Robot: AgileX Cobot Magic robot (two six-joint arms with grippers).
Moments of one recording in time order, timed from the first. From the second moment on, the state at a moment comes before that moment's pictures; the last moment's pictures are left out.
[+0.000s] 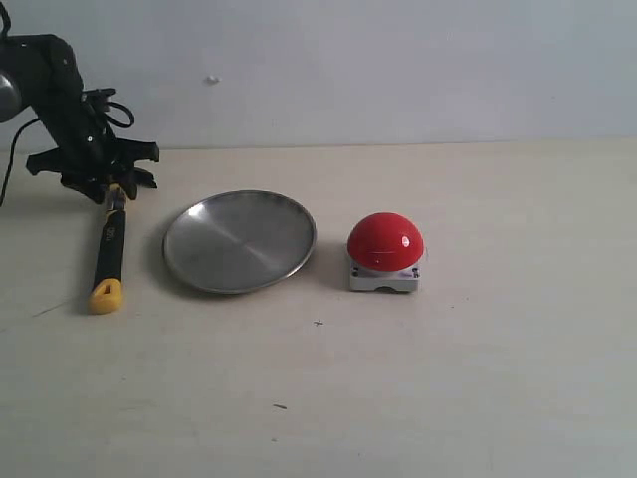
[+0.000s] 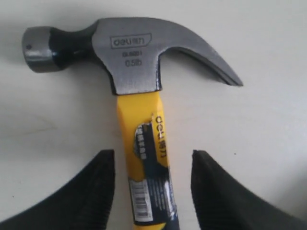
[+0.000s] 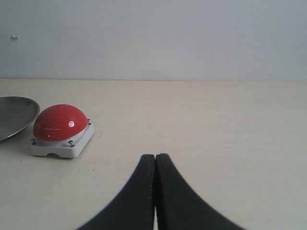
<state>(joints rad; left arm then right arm) -0.07 2.68 -2.51 -0.05 1.22 -0.12 -0.09 0.01 0.00 0.14 0.29 -0.13</state>
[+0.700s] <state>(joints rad) -0.07 2.72 -2.52 -0.07 1.22 -0.18 -0.09 0.01 0.00 0.14 0.29 -0.13</state>
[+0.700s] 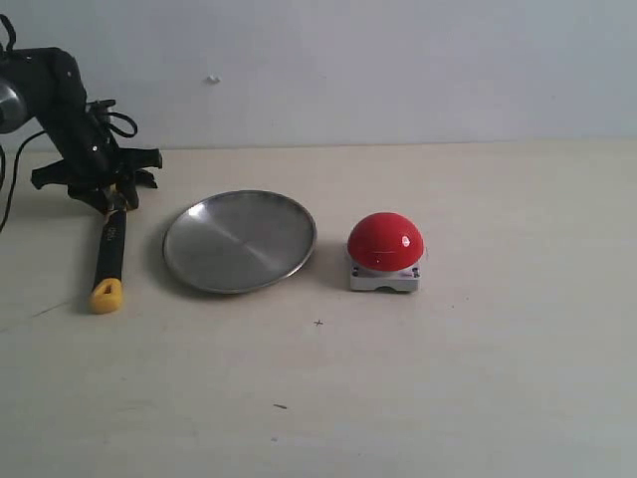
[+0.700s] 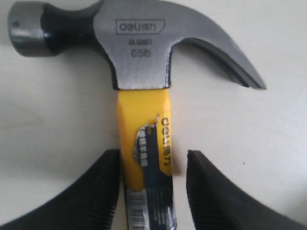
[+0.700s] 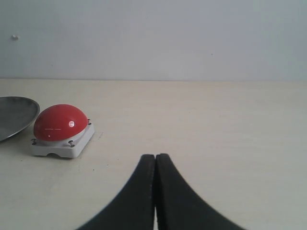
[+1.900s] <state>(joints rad) -0.14 2.63 -2.49 0.00 1.23 -0.09 -0.09 0.01 0.00 0.14 0.29 -0.13</state>
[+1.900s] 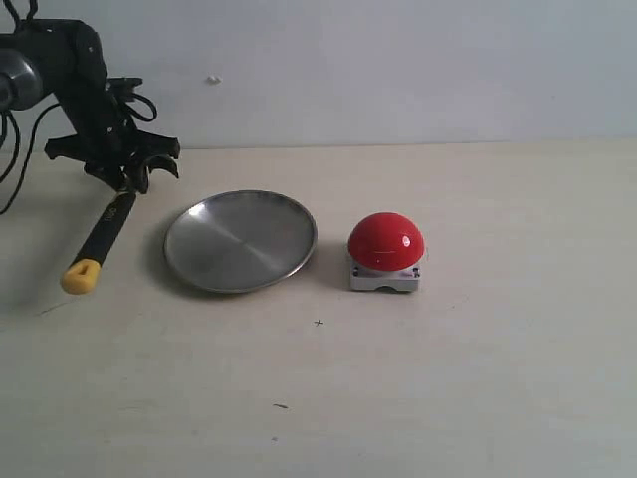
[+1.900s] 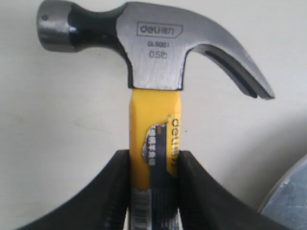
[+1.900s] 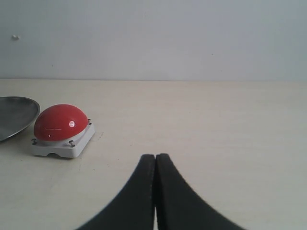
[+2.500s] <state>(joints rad) -0.18 2.33 -2.23 0.00 1.23 -0.02 -0.09 0.01 0.00 0.14 0.29 -0.13</state>
